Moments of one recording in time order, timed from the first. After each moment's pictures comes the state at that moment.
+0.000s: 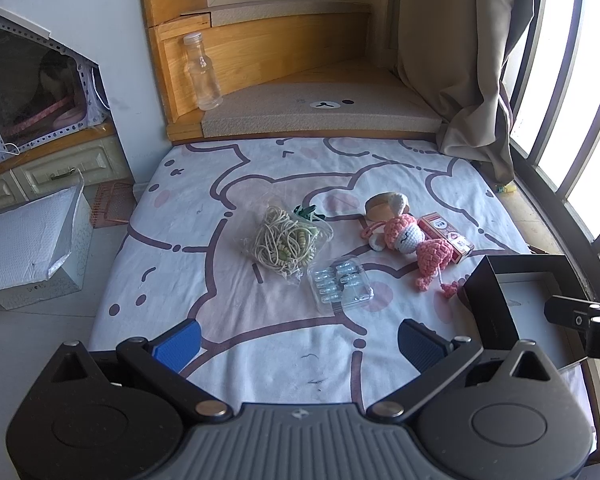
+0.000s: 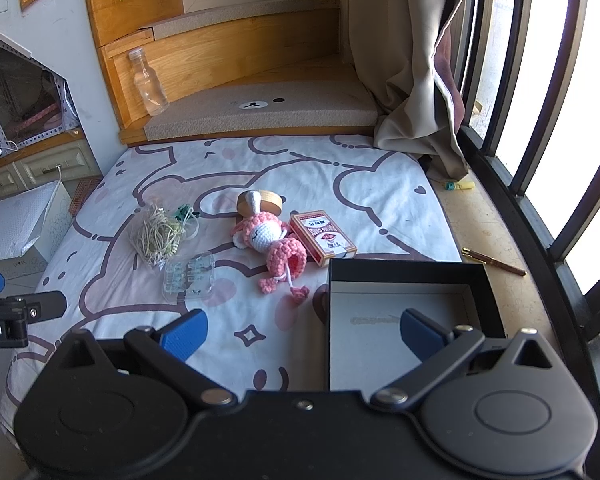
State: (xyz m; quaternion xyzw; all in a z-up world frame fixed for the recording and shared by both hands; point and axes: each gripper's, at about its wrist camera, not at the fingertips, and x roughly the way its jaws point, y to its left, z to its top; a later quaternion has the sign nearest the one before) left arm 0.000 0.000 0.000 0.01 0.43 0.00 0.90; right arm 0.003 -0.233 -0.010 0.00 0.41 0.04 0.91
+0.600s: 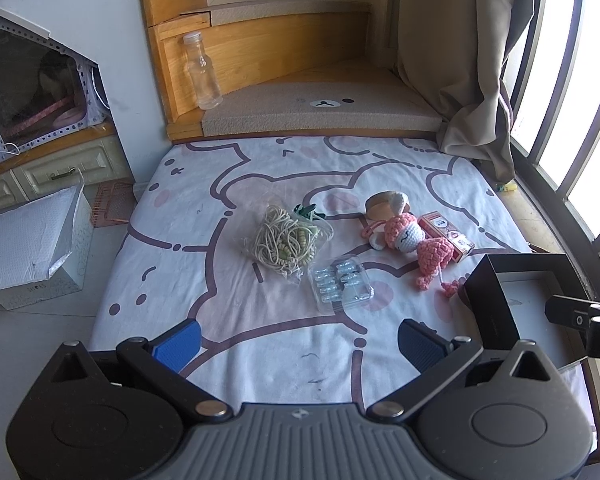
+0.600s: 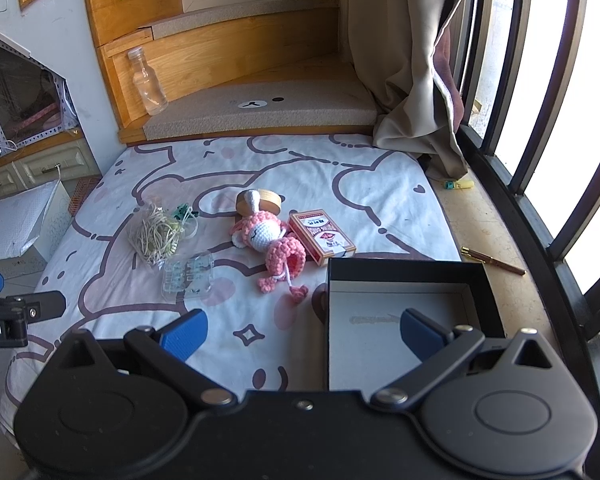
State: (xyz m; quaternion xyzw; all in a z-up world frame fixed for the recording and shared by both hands) left arm 0.000 -0.005 0.000 0.01 0.43 0.00 0.90; right arm 0.004 -0.234 -0.010 0.00 0.41 0.04 0.91
